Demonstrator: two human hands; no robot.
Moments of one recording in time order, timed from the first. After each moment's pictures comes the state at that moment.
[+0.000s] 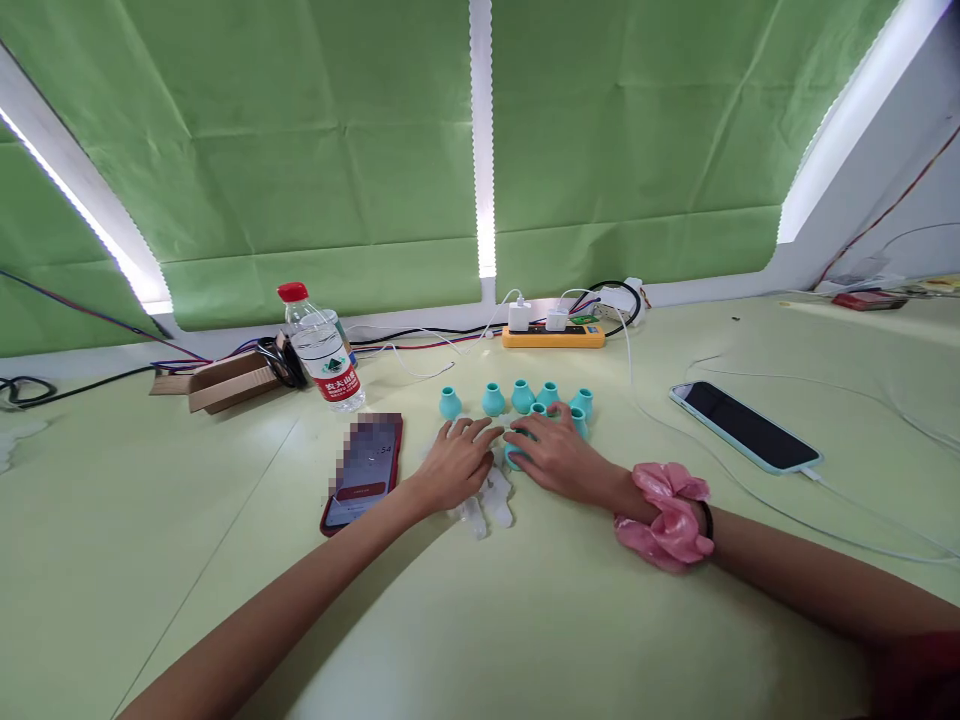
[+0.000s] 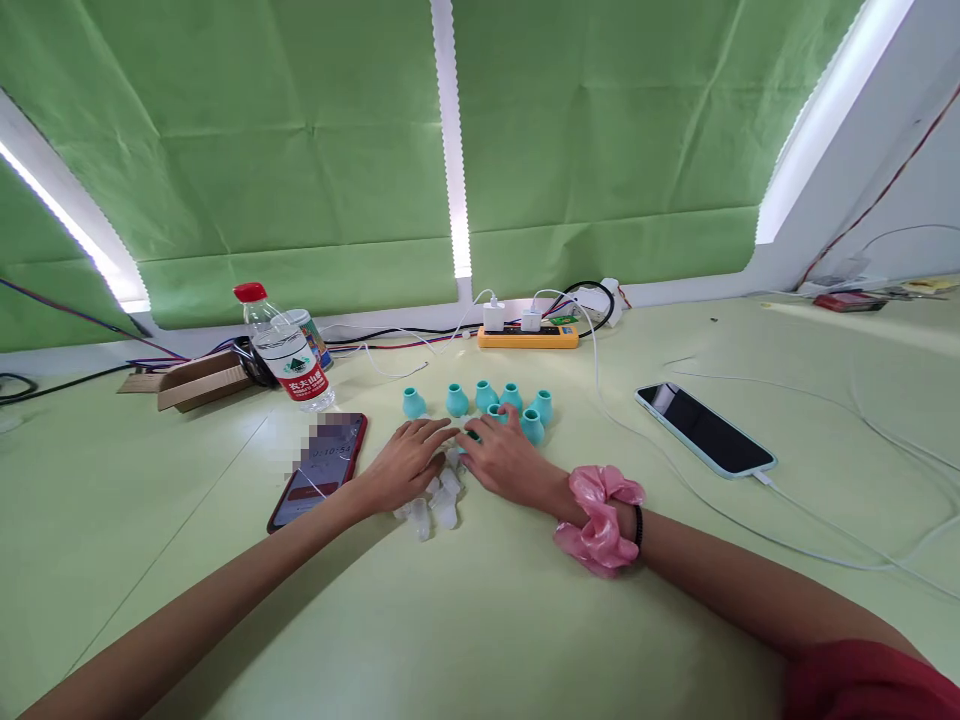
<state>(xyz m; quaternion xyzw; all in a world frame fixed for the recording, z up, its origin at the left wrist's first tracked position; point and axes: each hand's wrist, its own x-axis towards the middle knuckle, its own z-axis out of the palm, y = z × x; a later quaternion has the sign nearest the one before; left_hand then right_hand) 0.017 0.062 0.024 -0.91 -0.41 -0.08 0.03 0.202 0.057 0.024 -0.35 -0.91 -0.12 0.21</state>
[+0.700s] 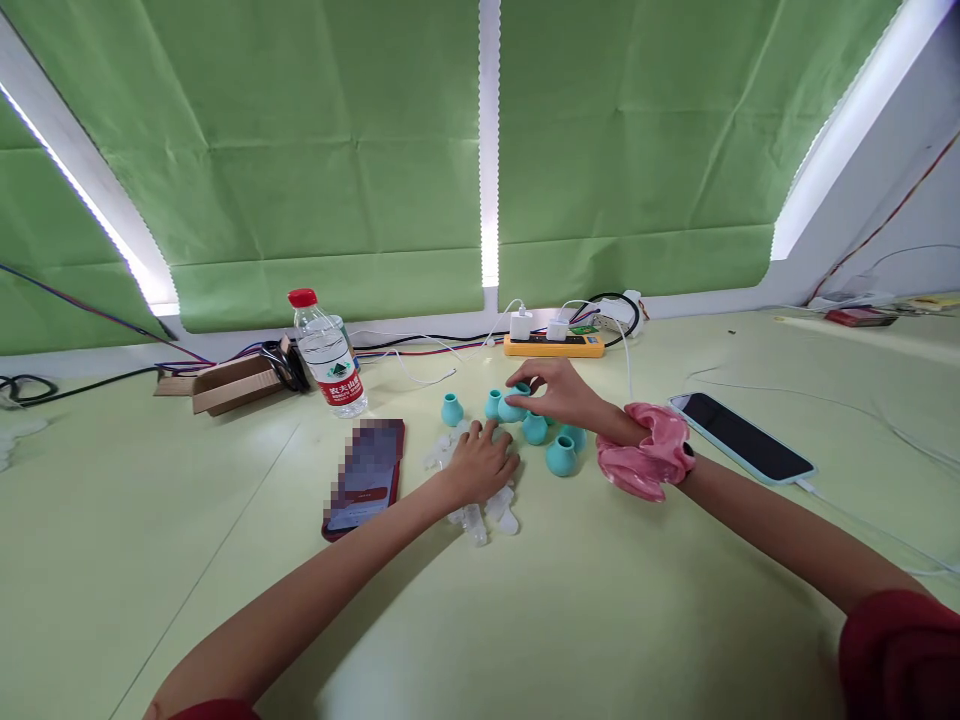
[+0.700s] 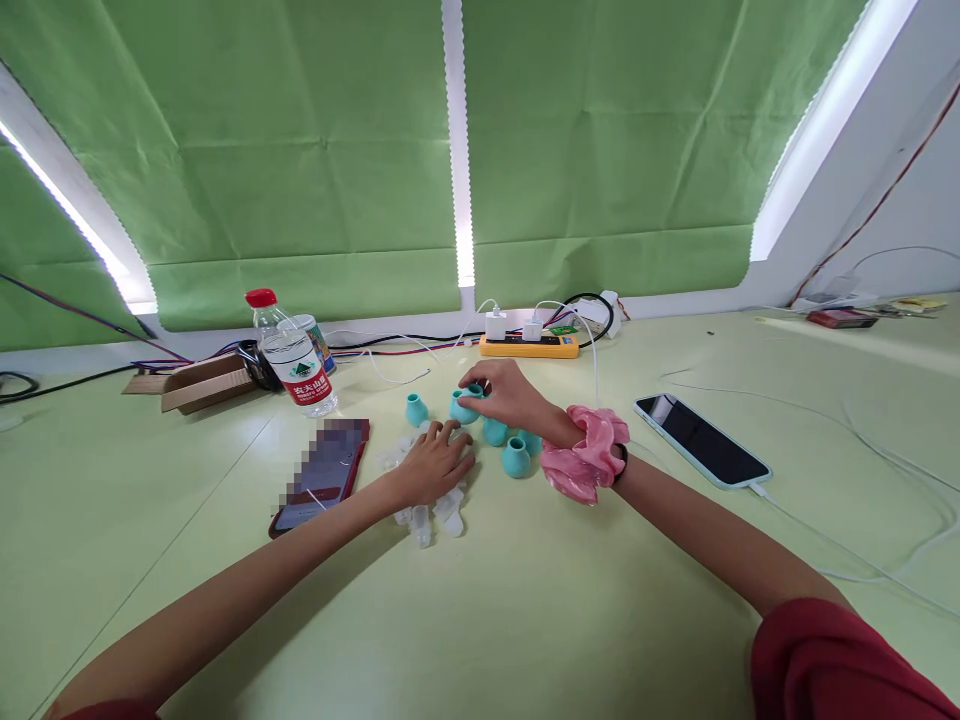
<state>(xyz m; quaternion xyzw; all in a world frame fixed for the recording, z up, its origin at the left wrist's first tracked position) 0.046 0.070 0.017 -0.89 -0.45 -0.08 0.05 0.206 0.116 0.073 -0.34 -0.87 0.06 0.36</state>
